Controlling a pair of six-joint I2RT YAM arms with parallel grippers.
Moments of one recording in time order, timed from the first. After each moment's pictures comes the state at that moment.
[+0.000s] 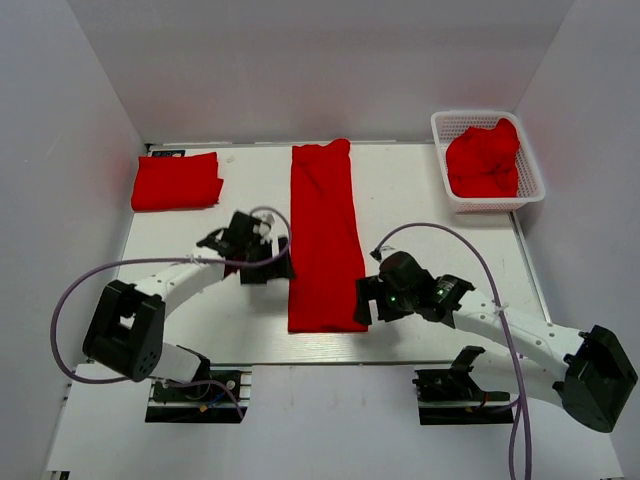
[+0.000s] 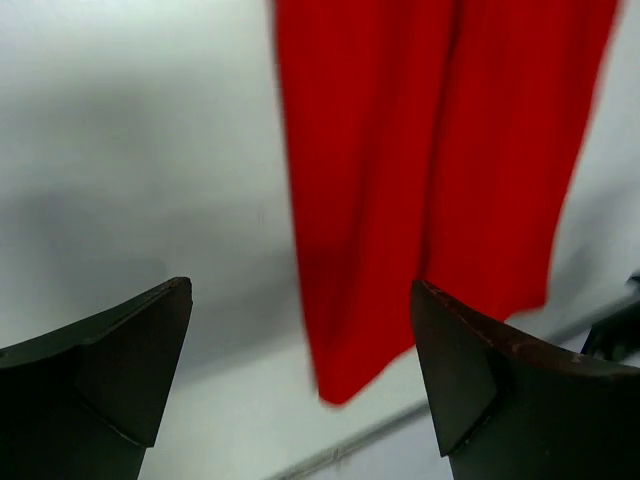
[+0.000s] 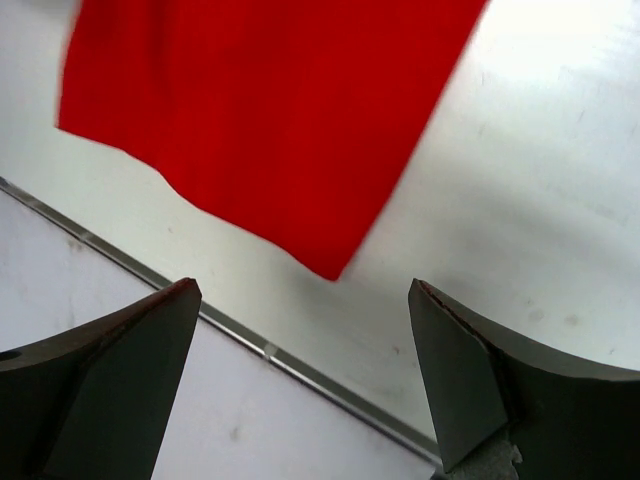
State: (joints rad) left arm -0.41 1.43 0.88 -0.38 0.23 -0.47; right arm 0.88 1.04 0.64 -0.49 -0.06 0.54
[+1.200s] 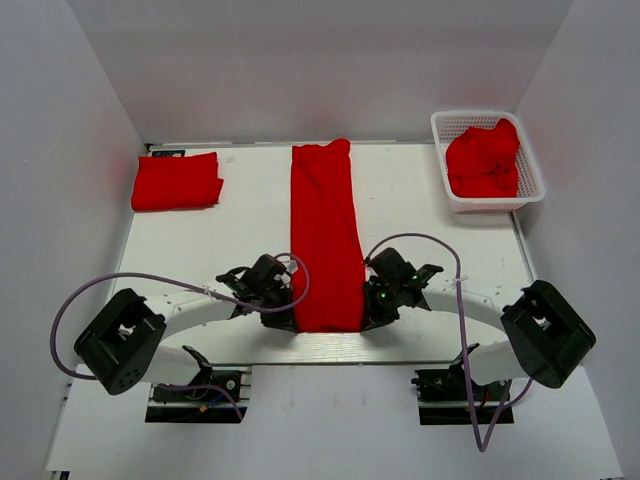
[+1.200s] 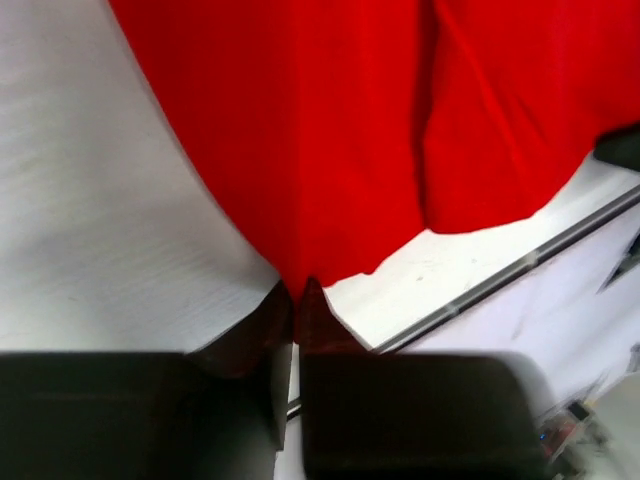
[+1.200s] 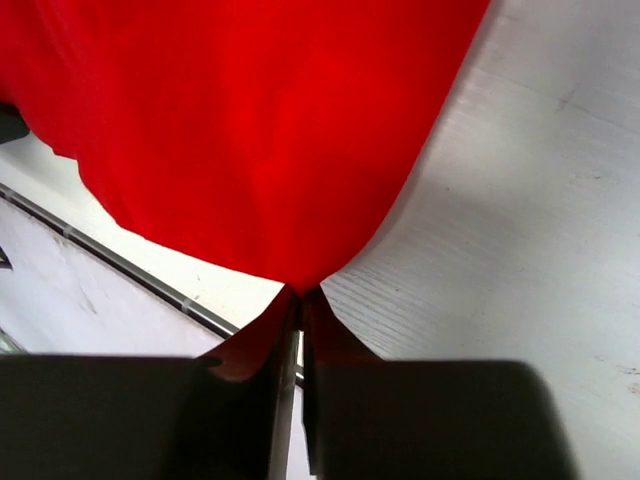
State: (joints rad) left arm -0.74 1.33 0.54 -0.28 0.29 -0.65; right arm 0.77 1.37 0.61 -0.40 -0.32 0.61
